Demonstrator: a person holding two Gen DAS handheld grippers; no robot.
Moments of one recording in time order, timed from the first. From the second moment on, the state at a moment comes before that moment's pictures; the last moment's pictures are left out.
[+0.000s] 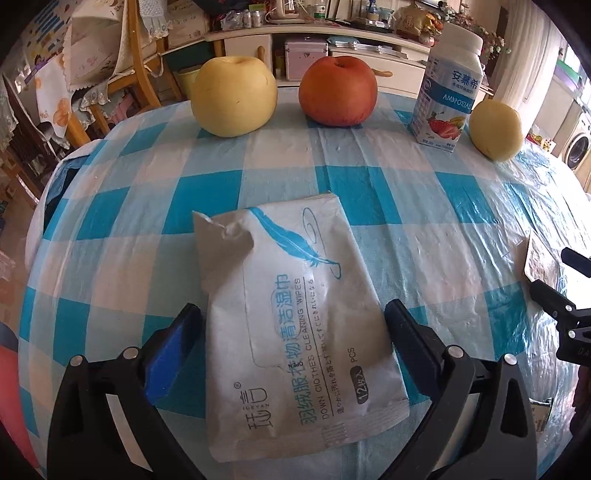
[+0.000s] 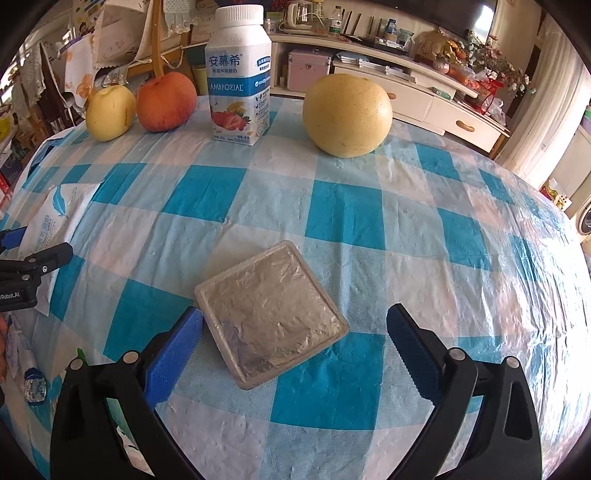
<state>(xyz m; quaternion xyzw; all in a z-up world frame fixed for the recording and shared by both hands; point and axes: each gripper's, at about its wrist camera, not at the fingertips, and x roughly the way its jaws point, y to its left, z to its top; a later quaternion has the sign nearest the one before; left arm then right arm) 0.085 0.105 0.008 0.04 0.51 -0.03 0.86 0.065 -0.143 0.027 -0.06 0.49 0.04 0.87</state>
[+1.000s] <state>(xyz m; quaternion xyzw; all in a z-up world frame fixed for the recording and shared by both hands) 0.068 0.098 0.017 0.03 0.48 -0.06 0.88 0.060 -0.136 0.044 -0.04 0.48 0.10 0.87</state>
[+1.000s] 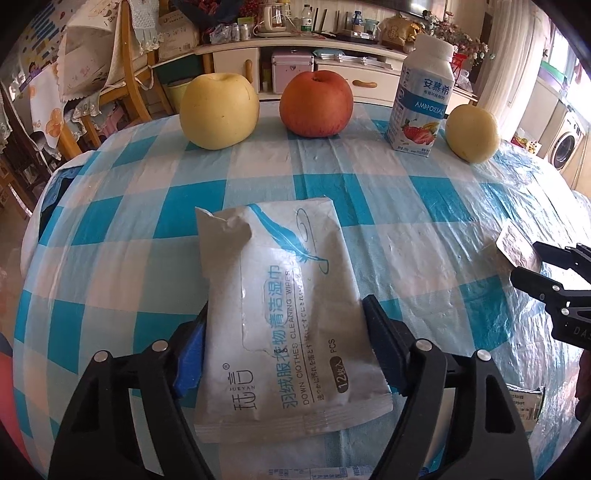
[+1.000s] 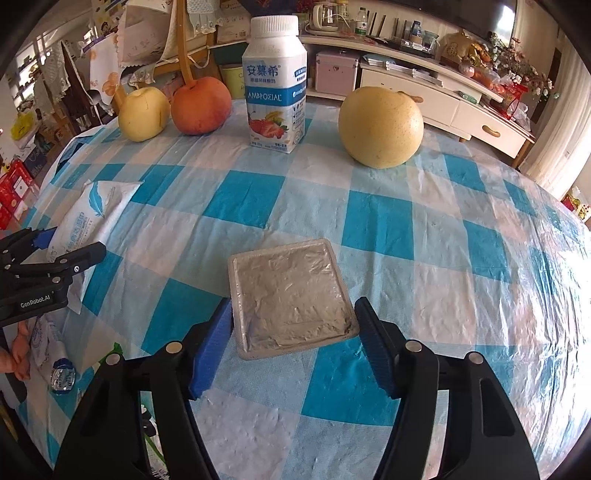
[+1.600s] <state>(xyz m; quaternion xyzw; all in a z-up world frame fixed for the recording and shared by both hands) 0.020 0.141 0.051 -0.06 0.43 -0.09 0.90 0.027 -0.106 0.123 -0.03 0.40 0.12 0.91</state>
